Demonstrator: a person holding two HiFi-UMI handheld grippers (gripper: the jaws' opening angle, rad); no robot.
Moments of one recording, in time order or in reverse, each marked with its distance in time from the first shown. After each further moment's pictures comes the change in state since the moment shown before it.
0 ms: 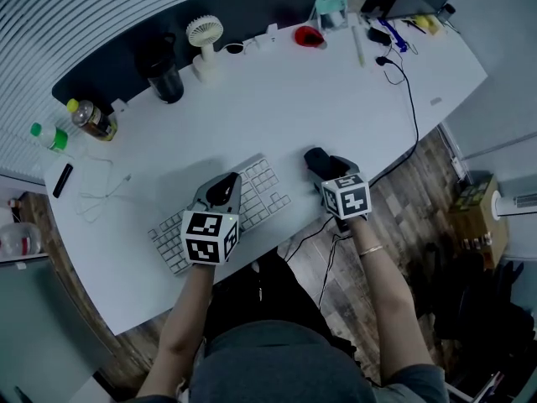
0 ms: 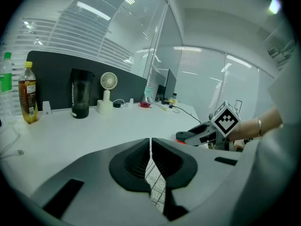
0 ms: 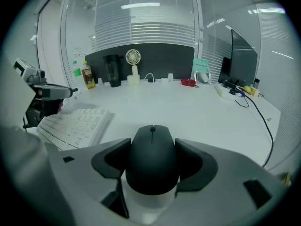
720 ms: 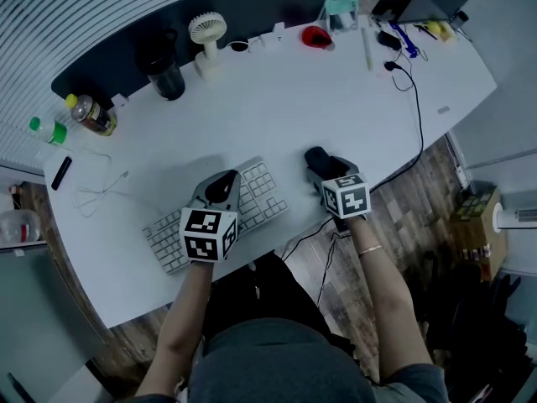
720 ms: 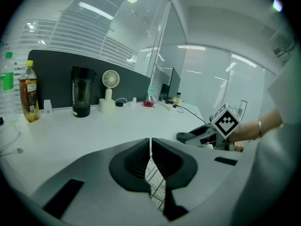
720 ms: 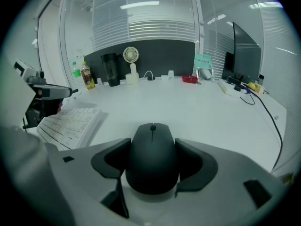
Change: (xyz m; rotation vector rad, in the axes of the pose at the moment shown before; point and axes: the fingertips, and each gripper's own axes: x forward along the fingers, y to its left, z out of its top) left arm 0.015 0.003 0.003 -0.023 0.012 0.045; right arm 0.021 -0.013 0.001 0.005 0.009 0.049
